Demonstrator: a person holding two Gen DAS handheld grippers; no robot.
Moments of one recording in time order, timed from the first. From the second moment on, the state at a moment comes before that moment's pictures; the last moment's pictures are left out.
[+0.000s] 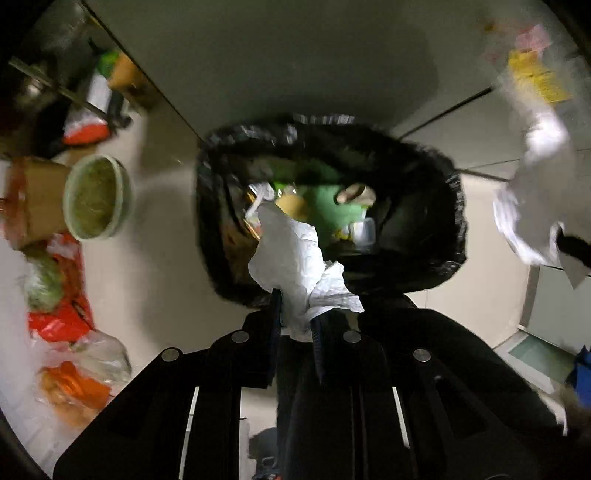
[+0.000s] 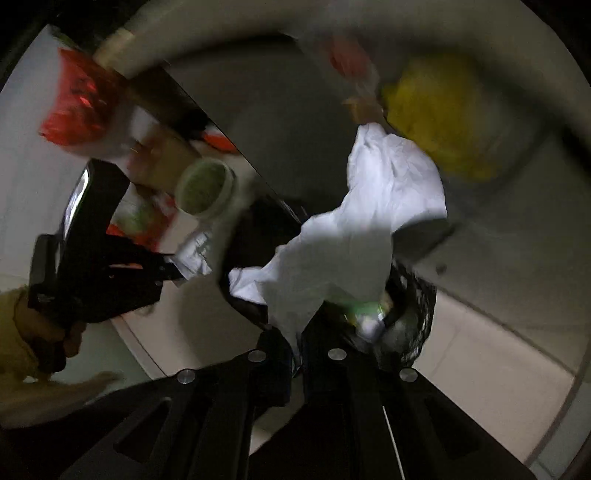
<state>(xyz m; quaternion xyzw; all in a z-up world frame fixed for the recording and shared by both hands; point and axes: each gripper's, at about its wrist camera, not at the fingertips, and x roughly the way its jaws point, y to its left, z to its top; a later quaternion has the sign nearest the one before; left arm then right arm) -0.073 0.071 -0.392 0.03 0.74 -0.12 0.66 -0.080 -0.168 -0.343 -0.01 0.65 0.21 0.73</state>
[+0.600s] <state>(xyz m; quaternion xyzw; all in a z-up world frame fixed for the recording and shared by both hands) -0.055 0.042 -0.535 0.21 0.80 -0.03 0.57 -0.043 -0.186 -0.513 -0.02 0.73 0.10 0.68</state>
